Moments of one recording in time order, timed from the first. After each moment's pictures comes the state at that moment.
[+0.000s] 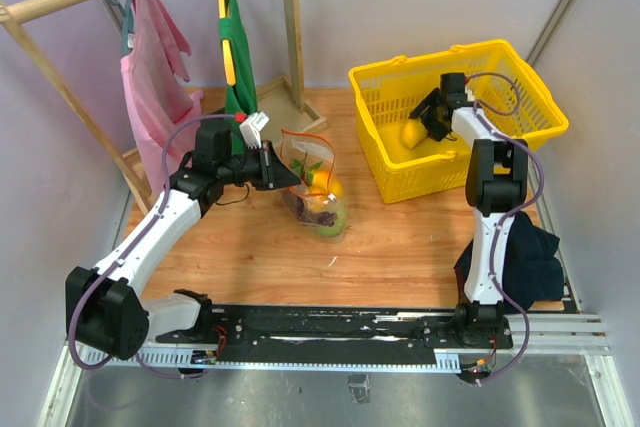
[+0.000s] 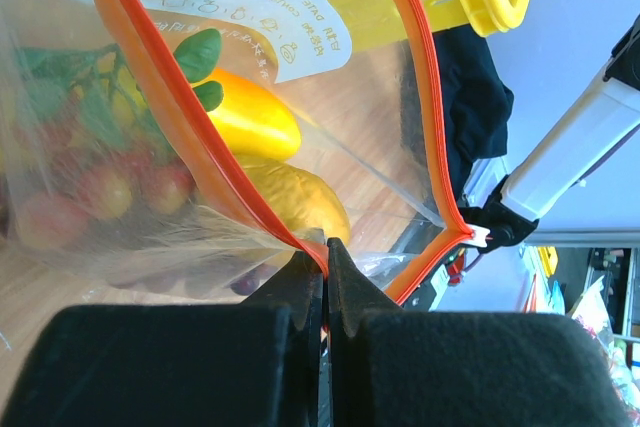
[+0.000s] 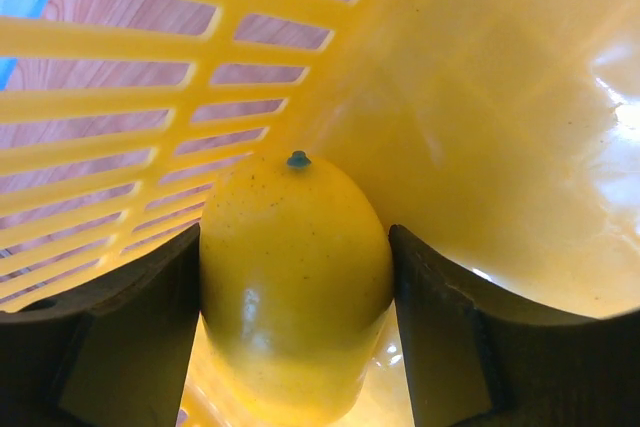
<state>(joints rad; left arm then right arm) -0.32 1.20 0.94 -0.24 0.70 -0.50 0.02 2.29 1.82 -0.38 -0.03 0.78</state>
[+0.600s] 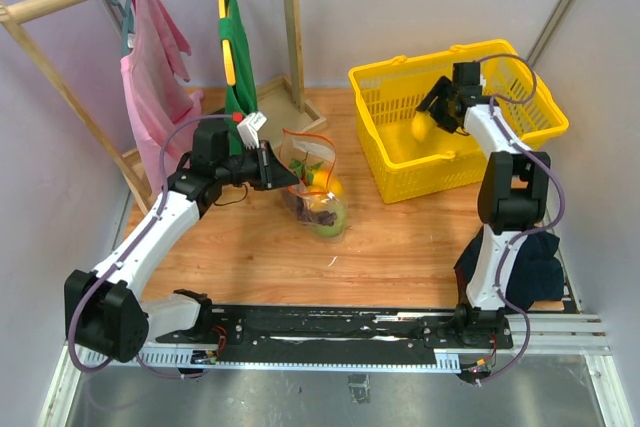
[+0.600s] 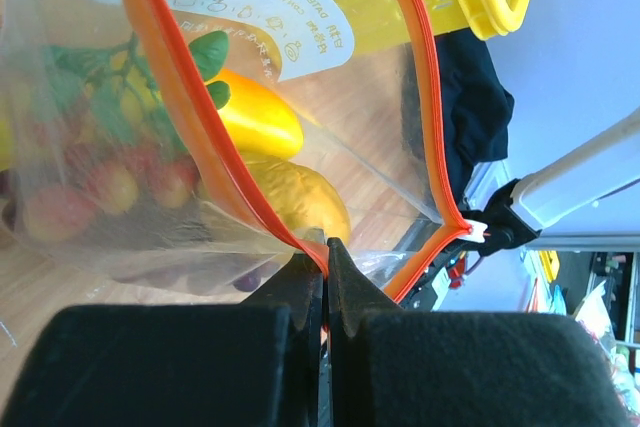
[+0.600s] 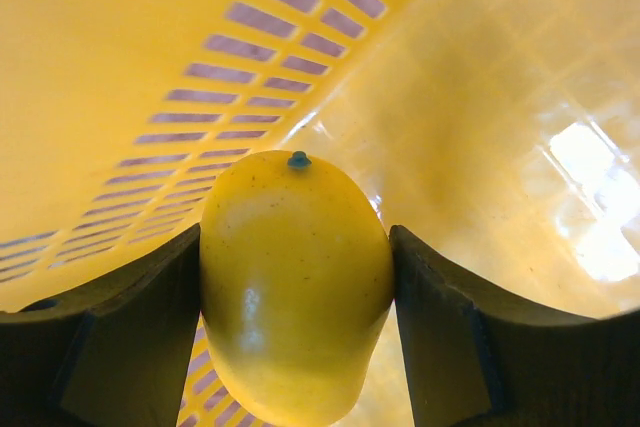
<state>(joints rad) -0.31 1.19 0.93 -0.24 0.70 -0.51 0.02 2.08 1.71 -0.41 -0.05 0.66</state>
